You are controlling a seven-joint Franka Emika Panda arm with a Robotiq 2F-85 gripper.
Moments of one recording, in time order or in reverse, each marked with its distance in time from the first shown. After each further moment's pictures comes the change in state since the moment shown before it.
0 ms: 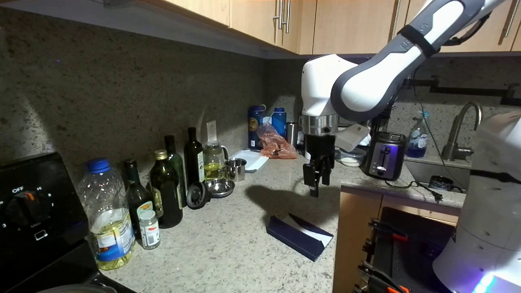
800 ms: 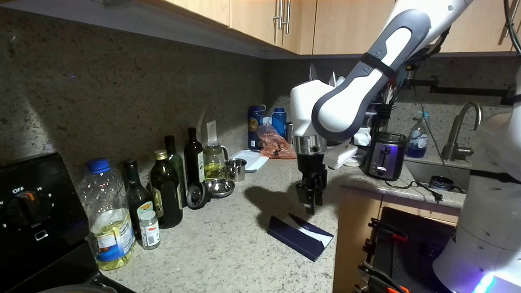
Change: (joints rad) arm 0.000 0.222 -0.018 0.060 0.072 0.087 -0.057
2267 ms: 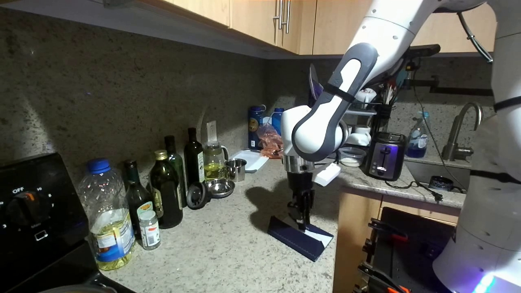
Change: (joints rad) arm -0.001 0.257 -0.023 0.101 0.139 0.124 -0.227
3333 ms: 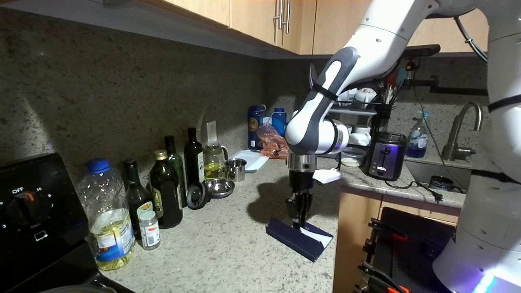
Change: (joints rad) arm -0.095 0.037 0.044 0.010 0.331 0.041 -0.309
